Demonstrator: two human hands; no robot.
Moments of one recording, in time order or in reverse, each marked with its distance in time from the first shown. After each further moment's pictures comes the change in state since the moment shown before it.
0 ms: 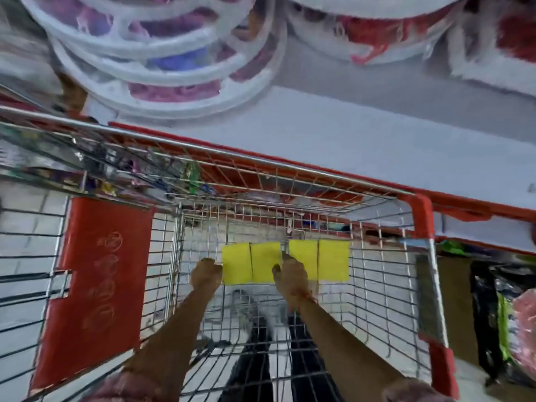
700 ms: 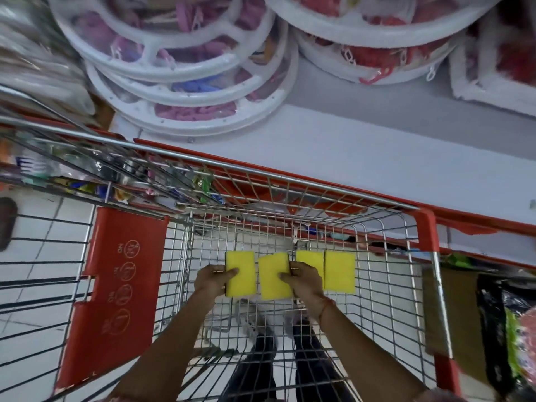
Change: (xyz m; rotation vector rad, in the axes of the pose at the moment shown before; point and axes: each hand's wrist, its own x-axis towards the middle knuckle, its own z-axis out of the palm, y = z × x) left_hand -0.018 0.001 -0.034 -0.562 -0.136 -0.139; right_hand -0.001 0.002 -0.019 0.573 -0.035 0.221
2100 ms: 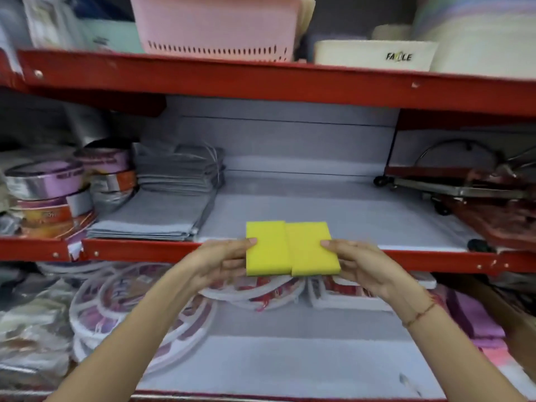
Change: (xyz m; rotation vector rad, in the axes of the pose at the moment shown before) left_hand -0.414 0.331 0.062 0.004 -0.574 0.935; right_hand -0.257 -0.260 -0.392 0.488 -0.052 -0.820
